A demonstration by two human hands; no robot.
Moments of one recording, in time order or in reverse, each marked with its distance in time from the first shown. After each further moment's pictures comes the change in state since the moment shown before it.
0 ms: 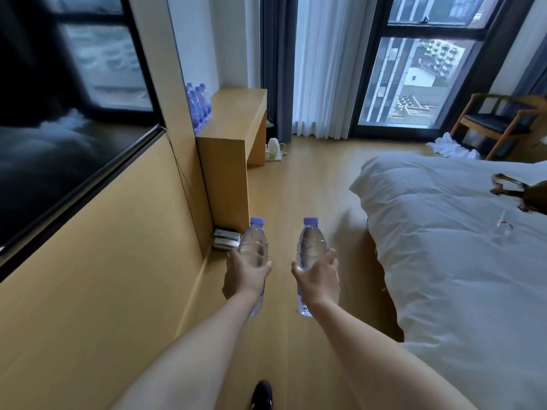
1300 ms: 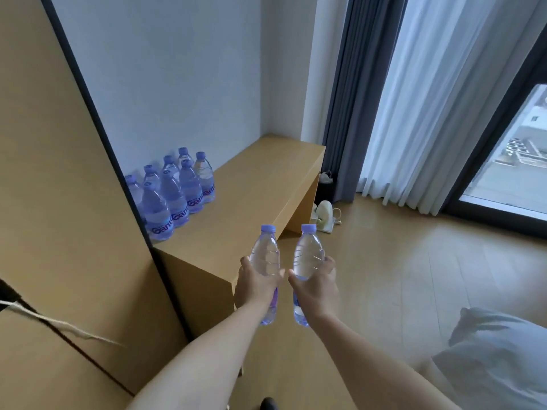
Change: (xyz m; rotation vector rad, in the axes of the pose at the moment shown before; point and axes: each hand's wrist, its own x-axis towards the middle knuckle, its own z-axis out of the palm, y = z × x) left_hand 0.713 0.332 0.264 -0.144 0.184 -0.132; right_hand 0.795 -0.269 0.227 0.068 -0.243 -0.279
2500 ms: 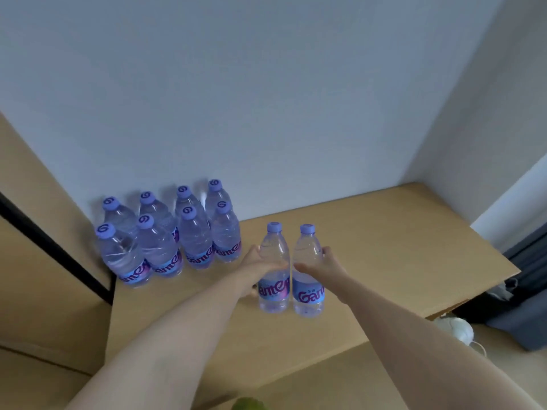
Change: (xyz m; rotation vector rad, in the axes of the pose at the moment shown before) left_hand 0.460 0.119 0.061 -0.426 0.231 -0.516; right_hand 0.542 -0.179 0.220 -0.080 -1.118 -0.178
